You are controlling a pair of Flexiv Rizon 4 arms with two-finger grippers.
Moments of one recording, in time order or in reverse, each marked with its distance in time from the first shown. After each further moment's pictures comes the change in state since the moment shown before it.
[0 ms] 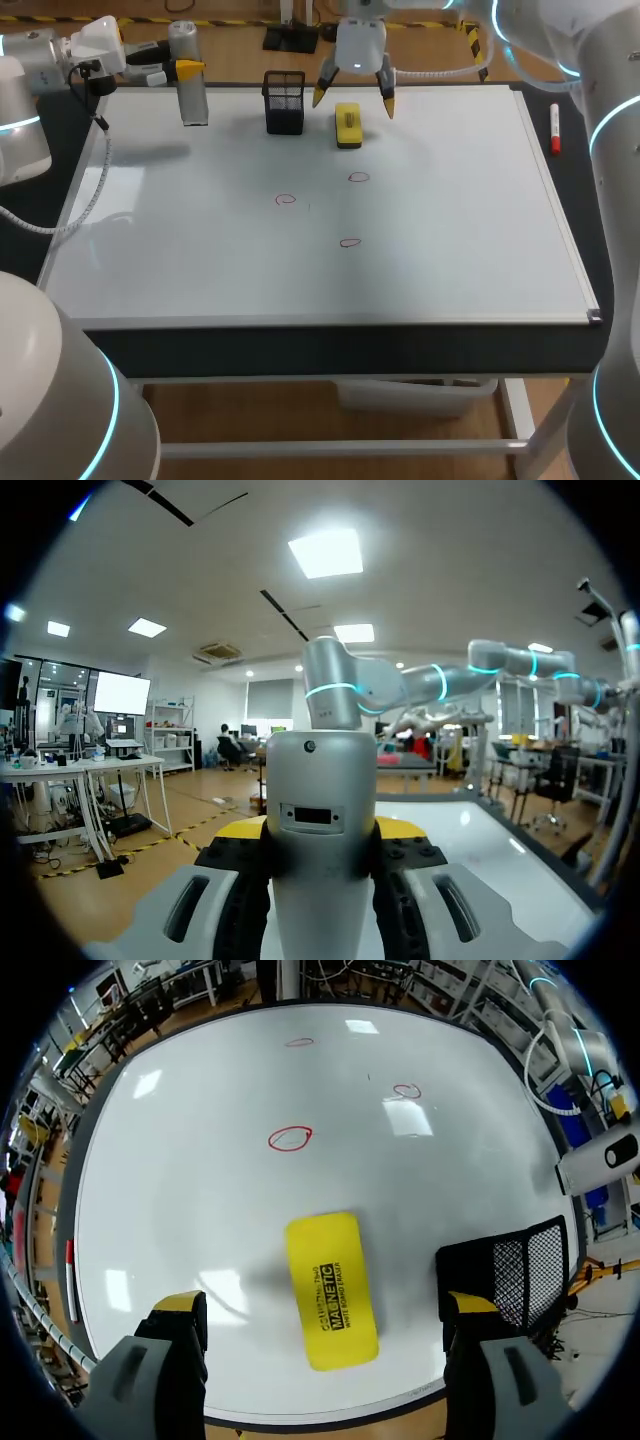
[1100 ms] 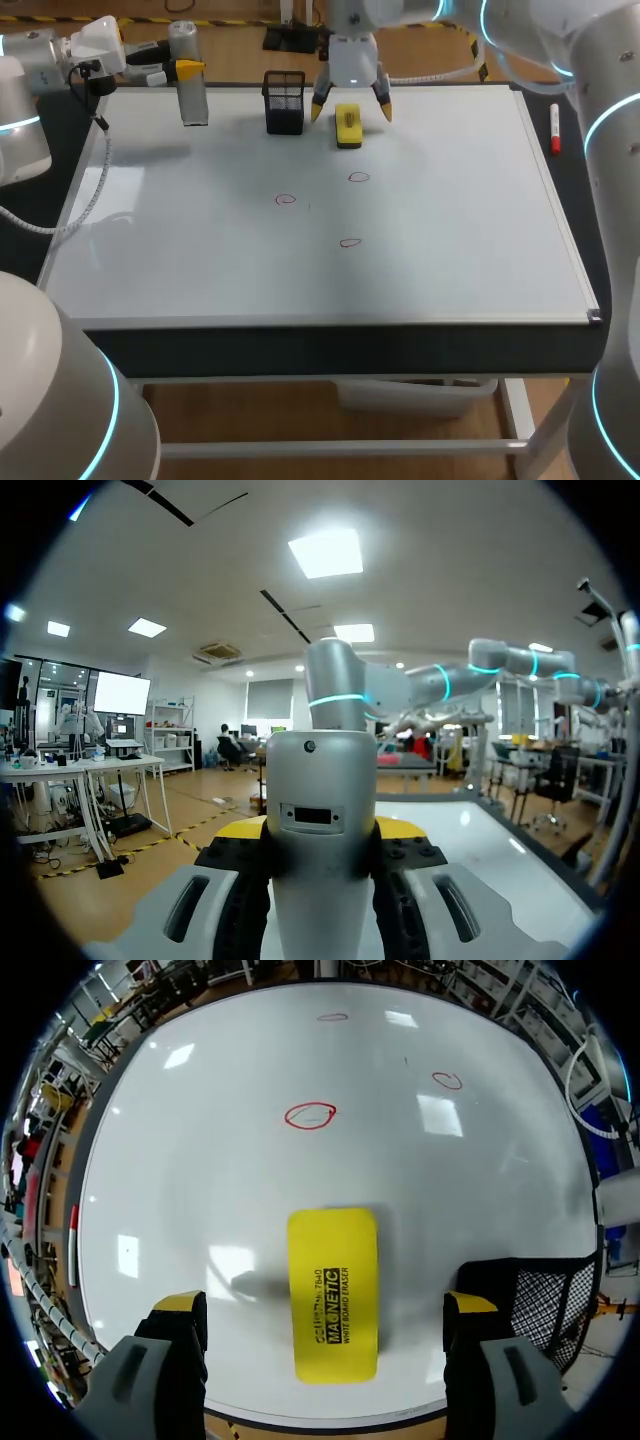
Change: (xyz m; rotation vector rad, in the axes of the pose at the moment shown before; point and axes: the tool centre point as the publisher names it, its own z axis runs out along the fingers) left arm 0.000 0.000 0.000 0.000 0.000 0.000; right arm 0.002 -0.006 0.020 0.063 0.092 -0.118
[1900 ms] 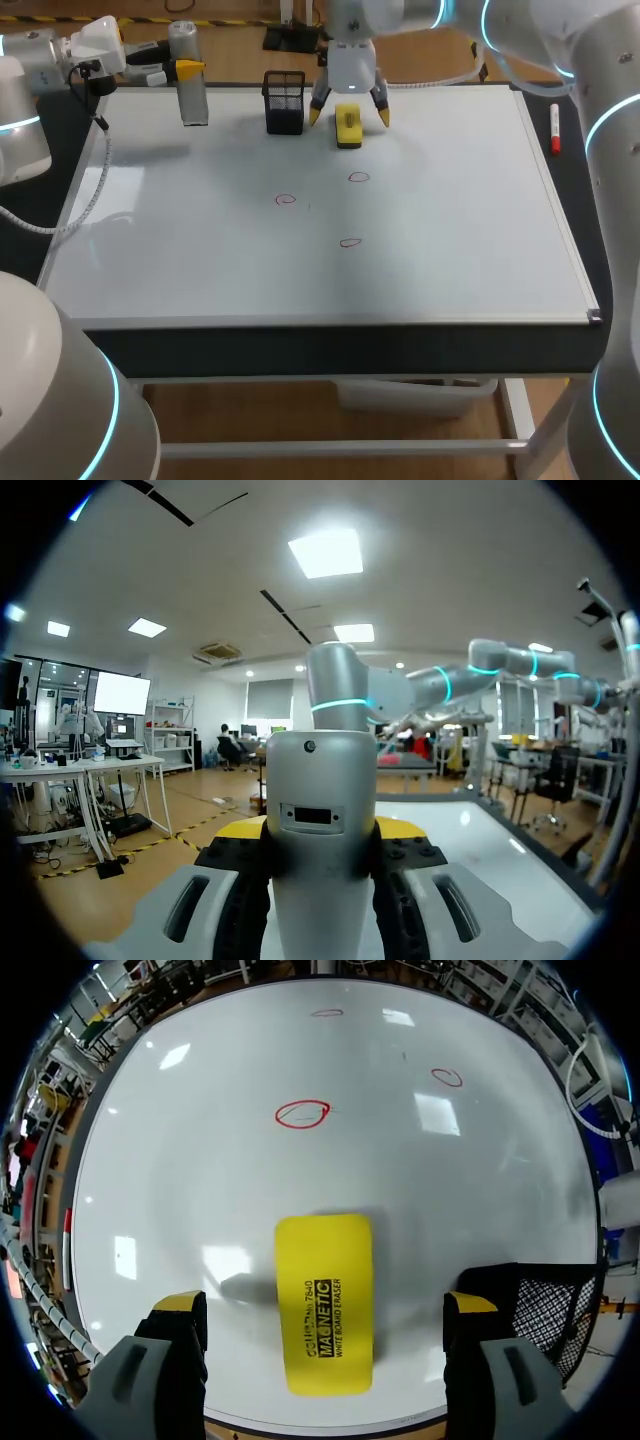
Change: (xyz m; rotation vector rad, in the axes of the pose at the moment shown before) left arm 0.000 0.000 0.000 0.000 0.000 0.000; right arm -0.005 0.003 0.008 0.001 -0.012 0.005
